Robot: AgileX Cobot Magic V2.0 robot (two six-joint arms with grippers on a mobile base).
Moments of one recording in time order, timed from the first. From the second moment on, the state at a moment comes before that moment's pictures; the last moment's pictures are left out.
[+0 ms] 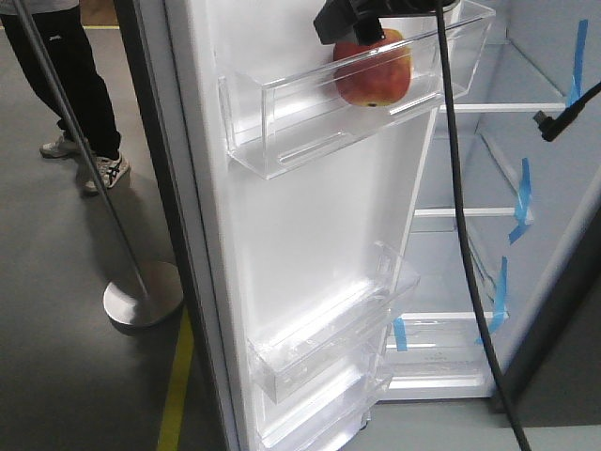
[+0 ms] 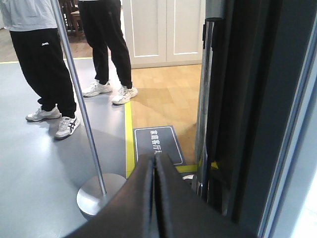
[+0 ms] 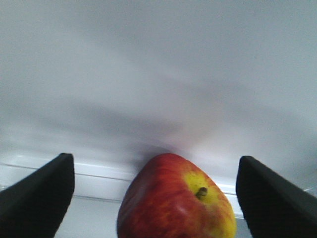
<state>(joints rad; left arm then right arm) -0.06 -0.01 0.03 0.10 0.24 -0.16 0.39 1.77 -2.18 0.19 1.14 -0.32</state>
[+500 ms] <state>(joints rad) -0.06 -0.01 0.03 0.10 0.24 -0.16 0.31 1.56 -2.14 0.16 1.19 -0.25</state>
